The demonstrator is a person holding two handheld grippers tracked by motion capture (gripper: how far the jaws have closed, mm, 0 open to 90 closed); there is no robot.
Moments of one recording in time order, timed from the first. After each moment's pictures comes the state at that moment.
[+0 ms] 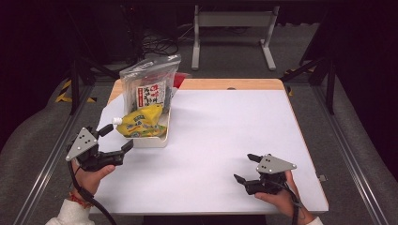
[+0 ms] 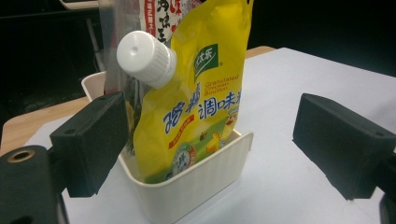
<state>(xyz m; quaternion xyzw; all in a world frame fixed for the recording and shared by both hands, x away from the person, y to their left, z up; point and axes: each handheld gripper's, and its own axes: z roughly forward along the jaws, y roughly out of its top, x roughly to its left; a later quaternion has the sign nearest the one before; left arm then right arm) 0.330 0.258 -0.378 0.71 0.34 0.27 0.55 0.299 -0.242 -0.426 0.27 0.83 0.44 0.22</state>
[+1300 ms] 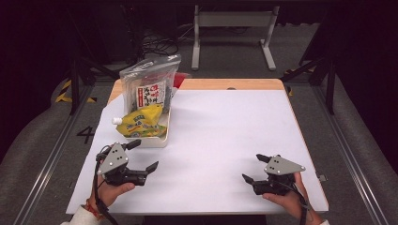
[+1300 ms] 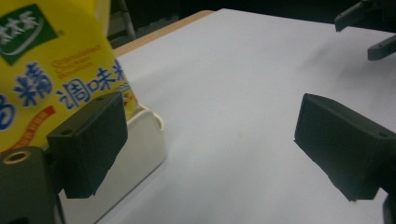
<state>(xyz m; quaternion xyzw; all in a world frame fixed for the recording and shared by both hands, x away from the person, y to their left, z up) 0.310 0.194 -0.397 0.79 0.25 0.22 0.52 0.294 -0.264 -0.425 0.28 0.83 0.42 0.25</state>
